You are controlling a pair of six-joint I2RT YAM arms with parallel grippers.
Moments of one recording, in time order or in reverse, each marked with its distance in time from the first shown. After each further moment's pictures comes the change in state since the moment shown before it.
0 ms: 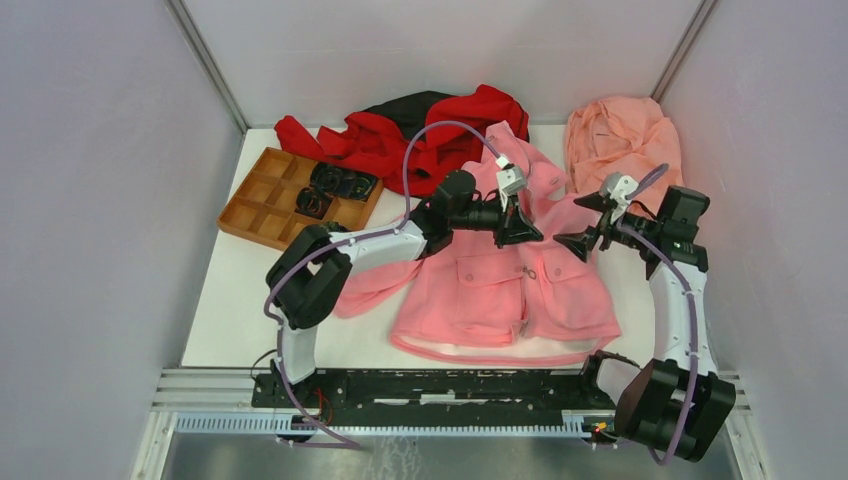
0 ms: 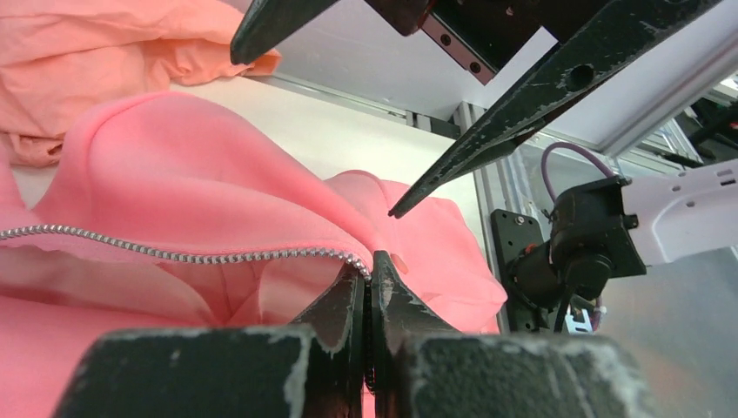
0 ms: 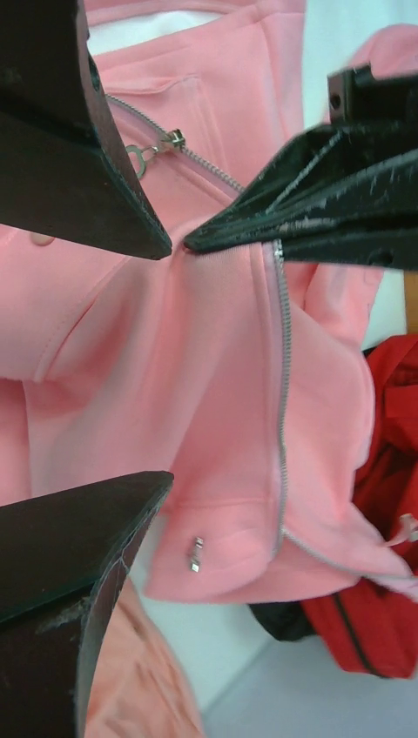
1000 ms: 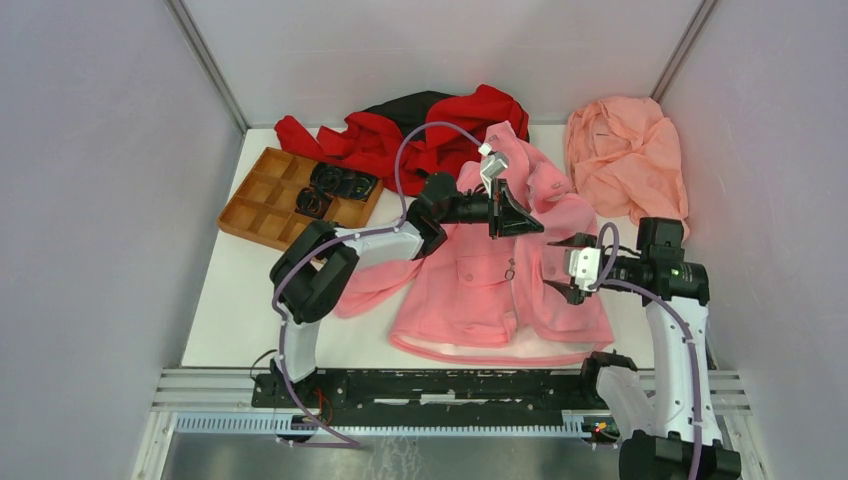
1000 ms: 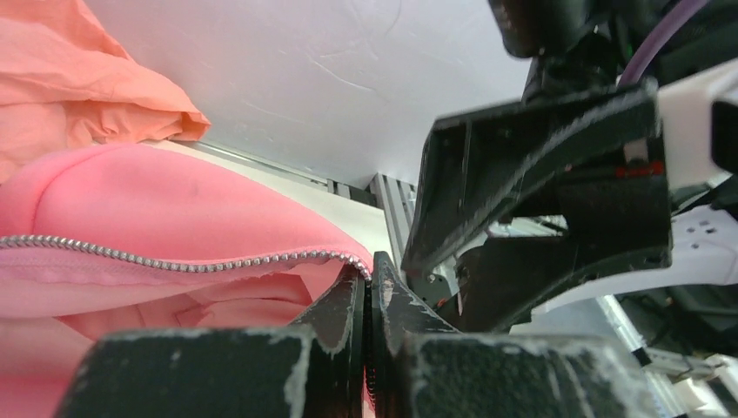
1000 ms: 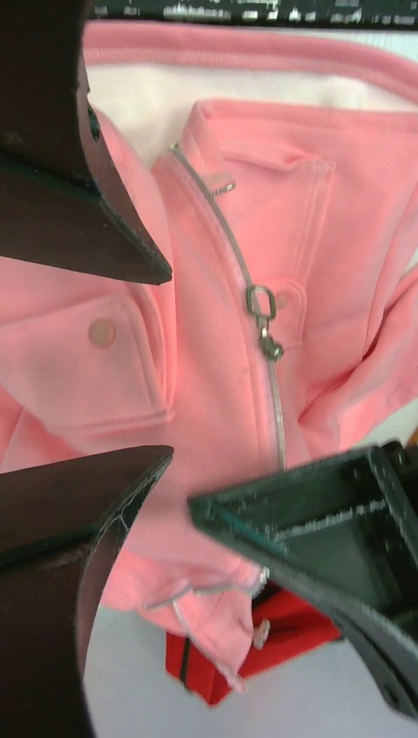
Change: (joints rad) left arm 0.048 0.026 -0.053 0.402 0.134 -0.360; right arm 0.159 -0.223 0.100 -0.750 0.062 -0.927
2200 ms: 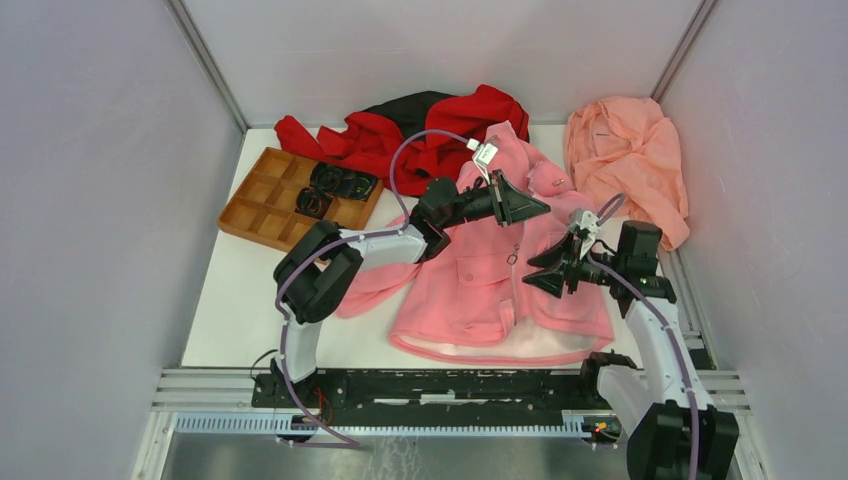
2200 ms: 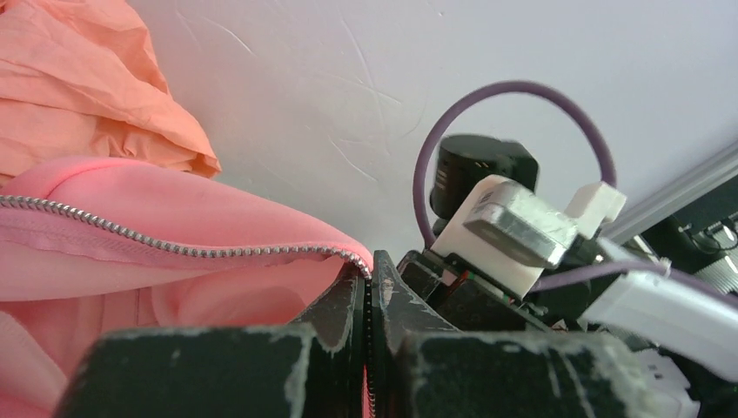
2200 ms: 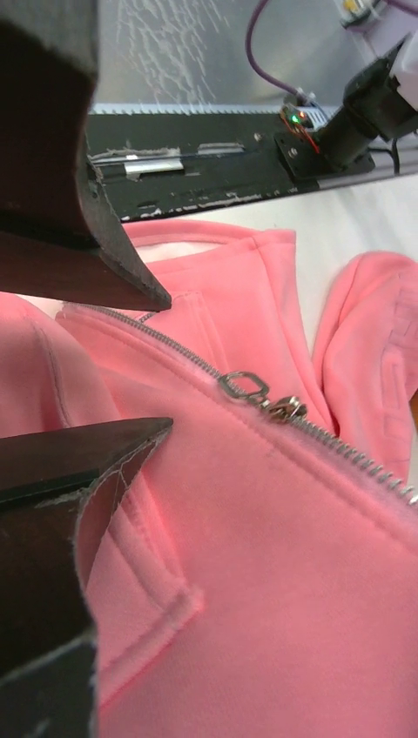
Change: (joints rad) left arm -0.020 0.024 -0.003 0.104 -0.285 -0.294; right arm 0.054 0.064 -0.322 0.644 -0.171 1.066
